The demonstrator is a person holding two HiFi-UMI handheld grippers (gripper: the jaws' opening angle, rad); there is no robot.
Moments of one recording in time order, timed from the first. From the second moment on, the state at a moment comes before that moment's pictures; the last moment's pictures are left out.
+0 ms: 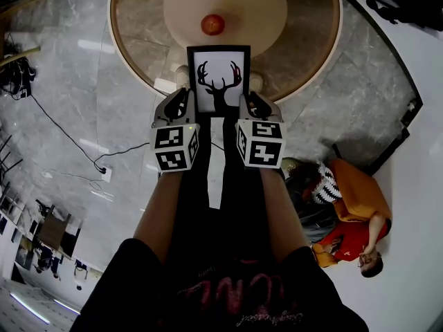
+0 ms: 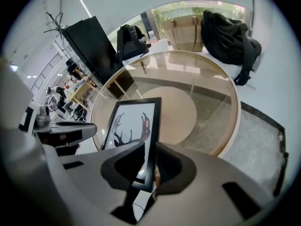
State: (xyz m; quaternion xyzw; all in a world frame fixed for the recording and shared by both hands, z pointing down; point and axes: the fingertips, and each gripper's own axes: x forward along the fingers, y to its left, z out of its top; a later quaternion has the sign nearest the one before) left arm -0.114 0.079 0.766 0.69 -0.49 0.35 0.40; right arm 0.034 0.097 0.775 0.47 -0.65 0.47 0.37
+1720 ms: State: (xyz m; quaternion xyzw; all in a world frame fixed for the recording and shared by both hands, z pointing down) left arm -0.115 0.009 0.610 0.74 -0.52 0.28 0.30; right arm 0.024 0.009 0.608 0.52 -0.73 0.33 0.30
